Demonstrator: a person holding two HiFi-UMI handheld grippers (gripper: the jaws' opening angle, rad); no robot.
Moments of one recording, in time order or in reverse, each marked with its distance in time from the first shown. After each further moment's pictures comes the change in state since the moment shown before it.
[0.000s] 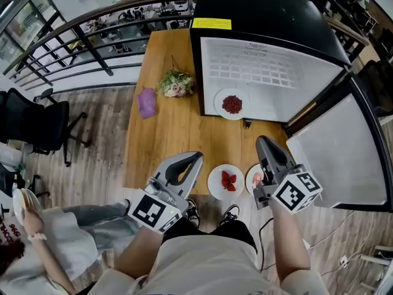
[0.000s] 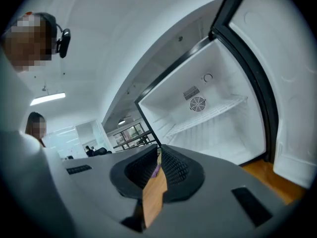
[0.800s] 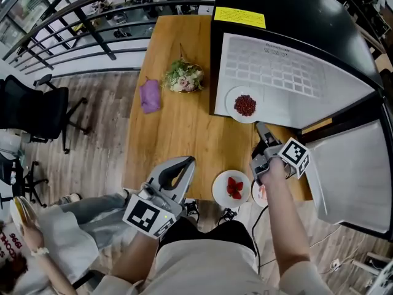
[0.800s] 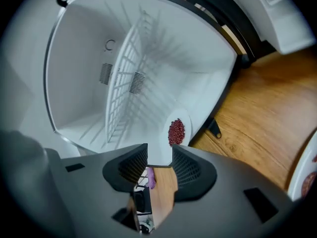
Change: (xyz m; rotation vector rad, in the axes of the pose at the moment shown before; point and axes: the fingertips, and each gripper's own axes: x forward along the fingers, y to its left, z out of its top) left arm -0.009 0.059 -0.045 -0.067 0.083 0.101; right arm 0.111 -0.145 -0.090 0.779 0.079 -0.232
